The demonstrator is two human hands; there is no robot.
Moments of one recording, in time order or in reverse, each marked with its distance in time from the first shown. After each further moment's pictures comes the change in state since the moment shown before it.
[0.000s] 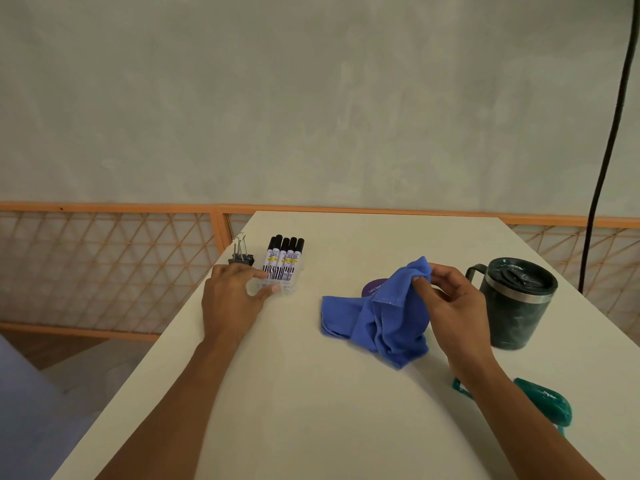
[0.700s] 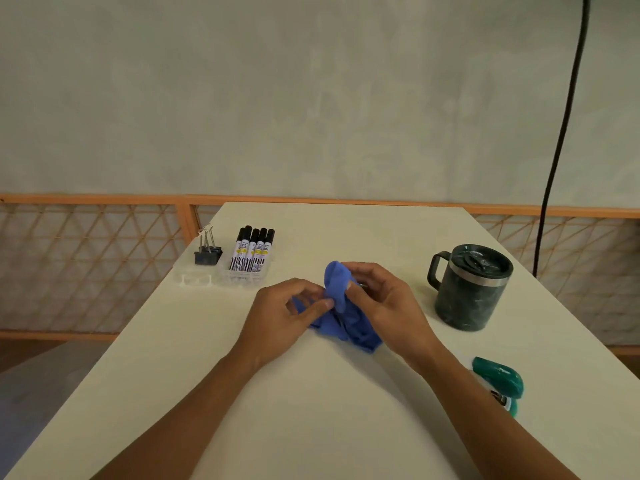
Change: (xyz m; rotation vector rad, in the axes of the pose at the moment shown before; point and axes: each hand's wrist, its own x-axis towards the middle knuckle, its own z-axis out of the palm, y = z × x) left_hand -0.061 0.108 0.008 -0.679 -0.437 0.130; right_hand -0.020 -0.010 0.018 -0.088 -0.433 -0.054
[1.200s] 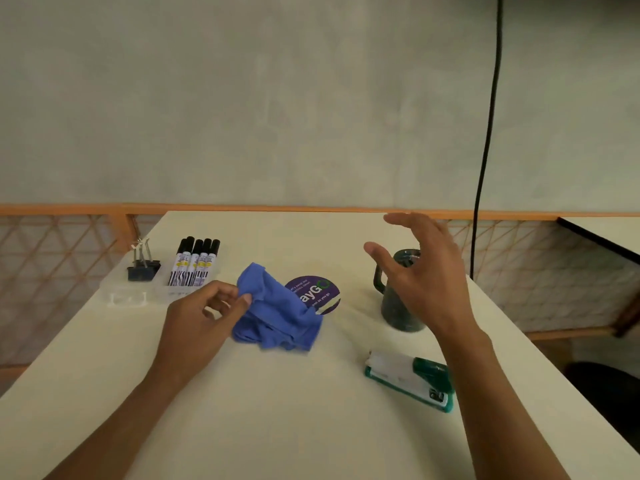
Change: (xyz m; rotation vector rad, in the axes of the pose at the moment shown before) left_hand 0.005 -0.013 -0.013 0.040 0.248 -0.053; right_hand 0.000 -0.048 -0.106 -0.786 0.531 -0.208
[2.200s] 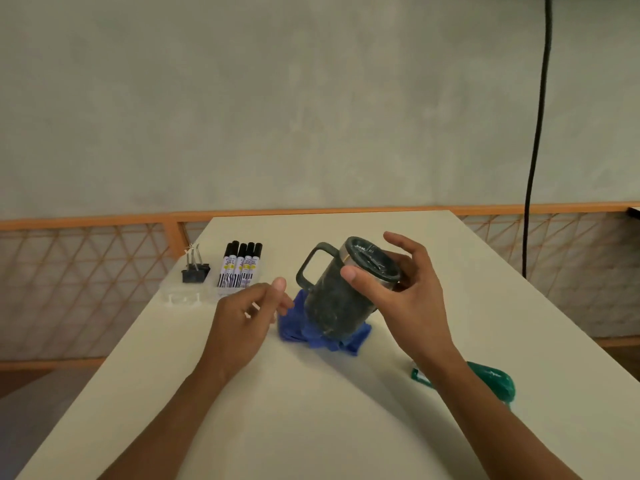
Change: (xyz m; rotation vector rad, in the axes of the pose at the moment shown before) left_hand -0.004 0.023 -0.016 0.018 -0.110 0.025; right_hand -0.048 -0.061 0.047 0.727 -0.157 0.314
